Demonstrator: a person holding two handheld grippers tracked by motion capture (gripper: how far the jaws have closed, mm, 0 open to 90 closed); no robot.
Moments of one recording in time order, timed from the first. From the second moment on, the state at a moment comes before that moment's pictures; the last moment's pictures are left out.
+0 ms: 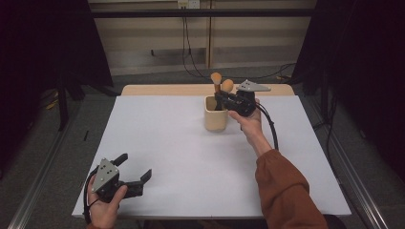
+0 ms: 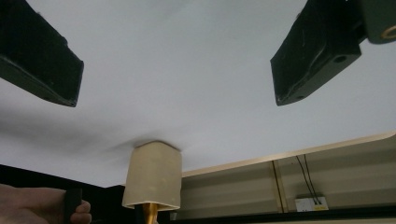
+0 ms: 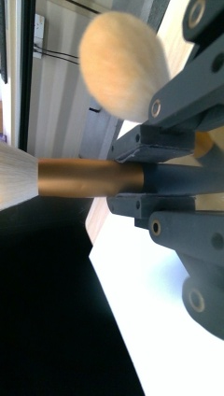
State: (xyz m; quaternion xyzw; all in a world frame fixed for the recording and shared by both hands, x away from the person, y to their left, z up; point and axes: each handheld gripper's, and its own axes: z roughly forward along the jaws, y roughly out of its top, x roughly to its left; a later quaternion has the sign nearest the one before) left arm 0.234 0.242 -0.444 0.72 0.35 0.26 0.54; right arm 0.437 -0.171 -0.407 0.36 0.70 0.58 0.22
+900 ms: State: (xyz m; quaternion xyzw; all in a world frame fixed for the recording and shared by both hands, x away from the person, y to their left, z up) left arm 0.235 0.241 -0.445 0.72 0.35 0.26 0.54; right arm 0.427 -0.183 -0.423 0.39 0.71 0.55 0.22
